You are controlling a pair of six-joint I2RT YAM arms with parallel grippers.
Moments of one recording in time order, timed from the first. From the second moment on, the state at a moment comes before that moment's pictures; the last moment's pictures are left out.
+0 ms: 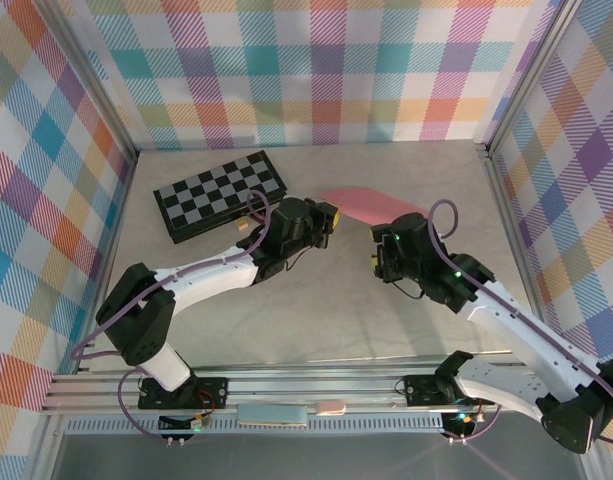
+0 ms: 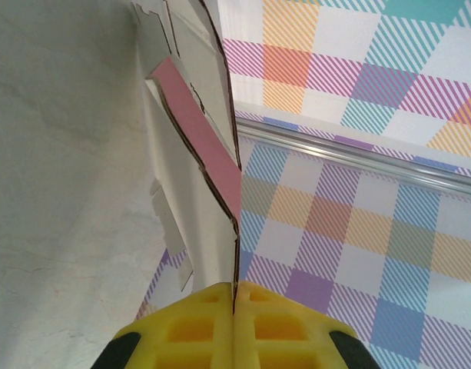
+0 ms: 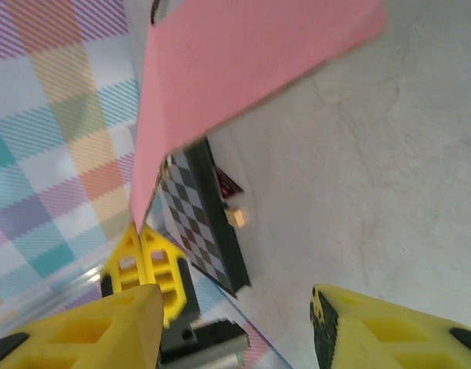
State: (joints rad) left arm -0.80 1.61 1.07 0.26 -0.07 -1.76; right arm 0.69 1.00 0.96 -0.62 0.18 1.93
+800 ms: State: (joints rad) left arm -0.80 1.59 1.07 0.18 -0.07 -1.76; right arm 0.69 1.15 0.96 -0.46 0.32 1.96
